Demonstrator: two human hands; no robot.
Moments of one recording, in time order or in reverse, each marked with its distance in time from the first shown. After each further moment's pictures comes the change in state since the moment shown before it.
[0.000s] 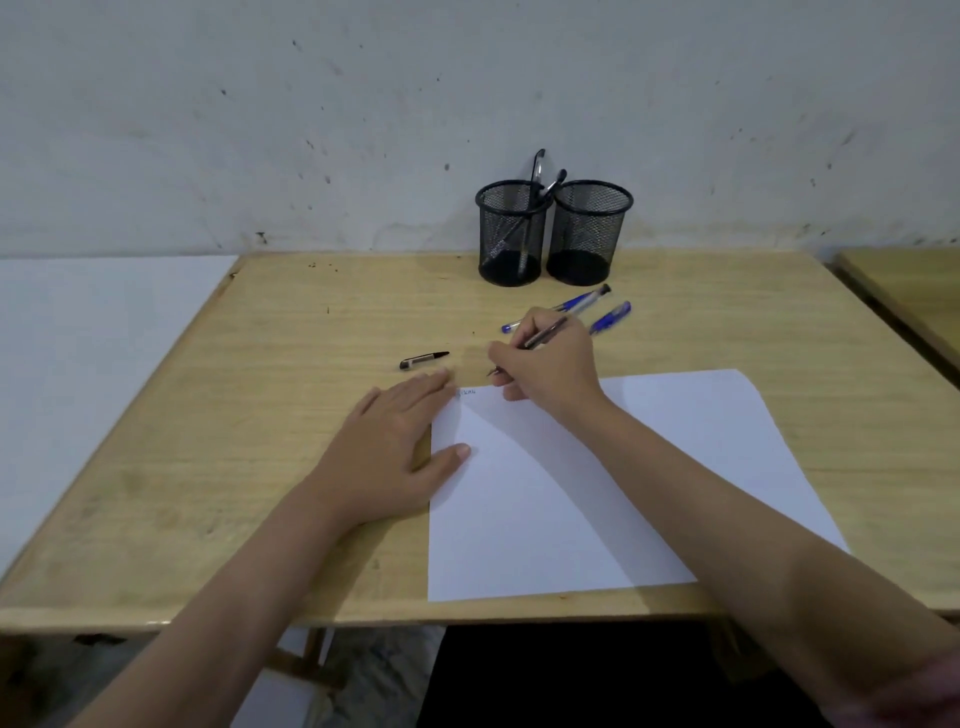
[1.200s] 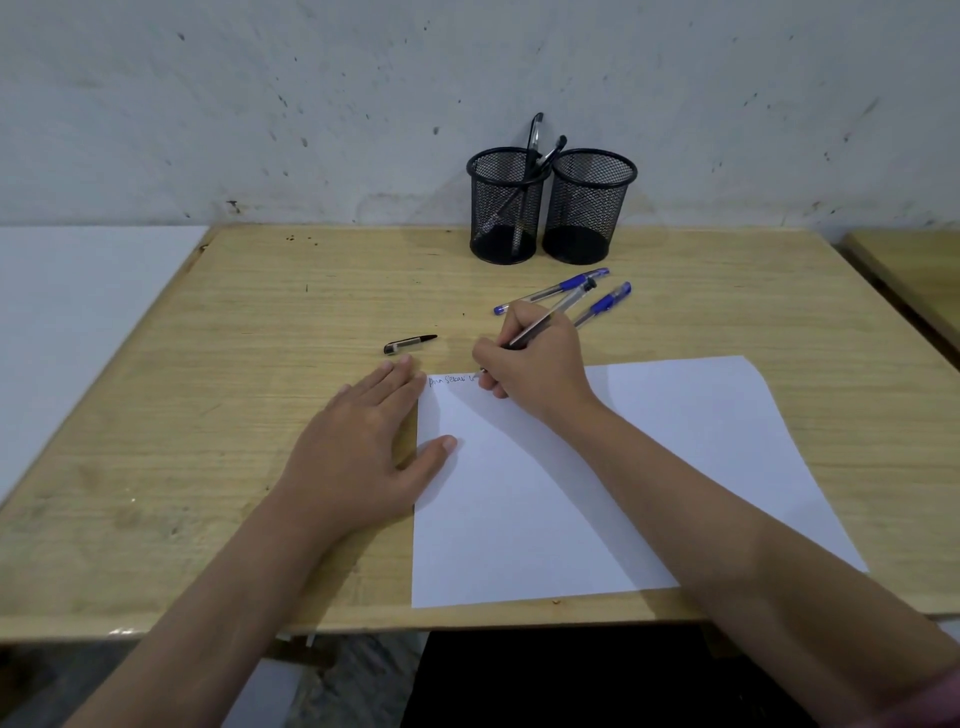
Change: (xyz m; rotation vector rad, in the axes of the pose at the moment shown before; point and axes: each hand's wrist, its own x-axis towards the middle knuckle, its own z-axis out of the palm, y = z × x) left_hand -0.009 0.008 0.000 0.040 0.095 -0.078; right_hand 0.001 0.016 0.006 -0.020 -0.056 -0.091
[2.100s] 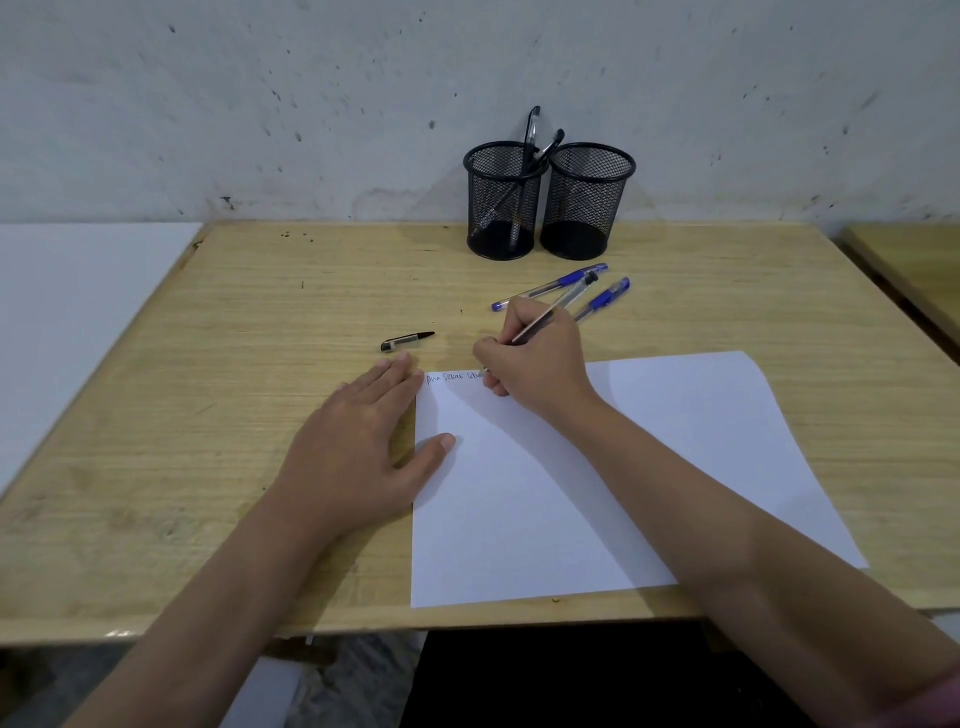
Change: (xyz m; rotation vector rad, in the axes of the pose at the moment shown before) left_hand 0.000 0.000 -0.002 0.005 -0.002 -0.005; right_hand 0.000 0.001 -0.001 0.018 0.032 -0.022
